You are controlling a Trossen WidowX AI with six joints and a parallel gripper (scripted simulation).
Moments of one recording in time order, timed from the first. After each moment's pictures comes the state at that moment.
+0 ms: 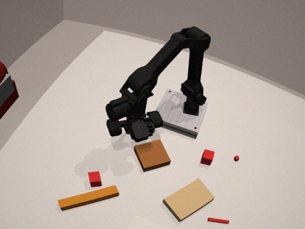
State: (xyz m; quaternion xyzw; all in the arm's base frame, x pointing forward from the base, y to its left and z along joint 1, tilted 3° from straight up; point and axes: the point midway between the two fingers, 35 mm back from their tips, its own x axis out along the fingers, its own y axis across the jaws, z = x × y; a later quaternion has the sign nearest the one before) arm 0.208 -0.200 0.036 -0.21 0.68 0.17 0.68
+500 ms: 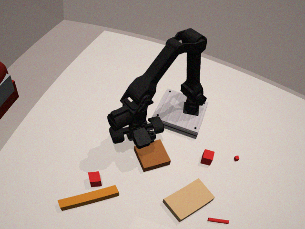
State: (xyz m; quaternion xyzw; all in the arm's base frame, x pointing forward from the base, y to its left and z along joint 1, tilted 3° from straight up) arm 0.205 -0.191 0.003 -0.20 0.69 0.18 0.67
